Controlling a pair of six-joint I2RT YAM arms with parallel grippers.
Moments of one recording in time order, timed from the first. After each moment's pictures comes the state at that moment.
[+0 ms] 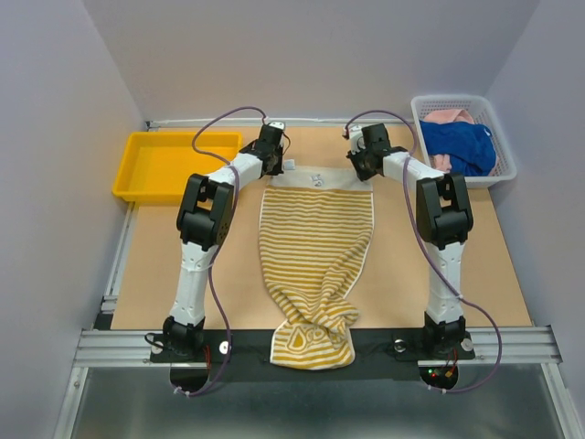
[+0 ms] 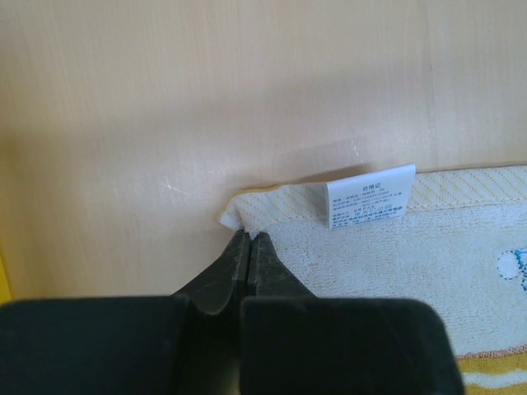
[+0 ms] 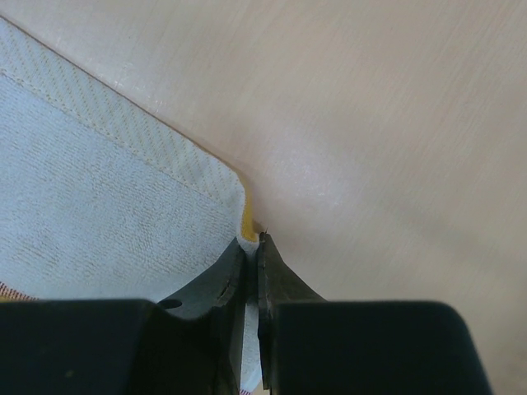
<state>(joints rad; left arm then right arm) -0.39 2.32 1.81 -0.28 -0.15 -0.20 0.25 2.22 1.69 -0.33 -0.06 -0.30</state>
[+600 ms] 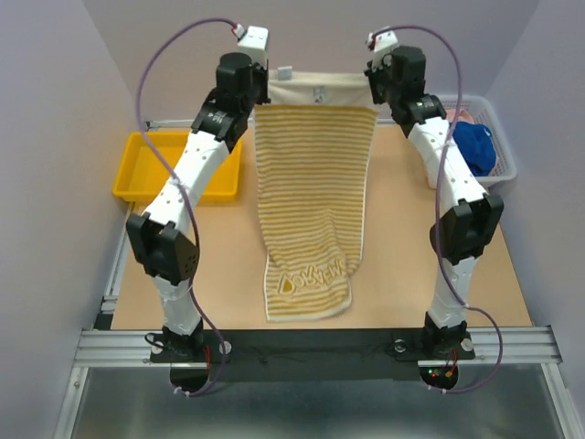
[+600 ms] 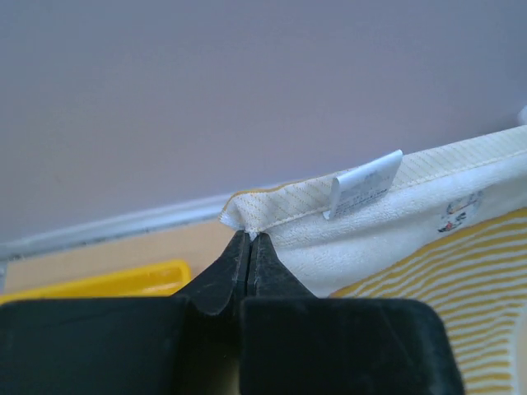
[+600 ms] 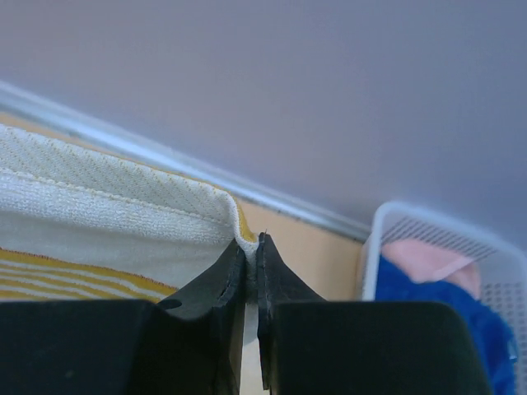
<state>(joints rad) -0.40 1.91 2.01 -0.33 -0.19 -0.02 0.26 2.05 2.15 -0.43 0.12 -0.27</state>
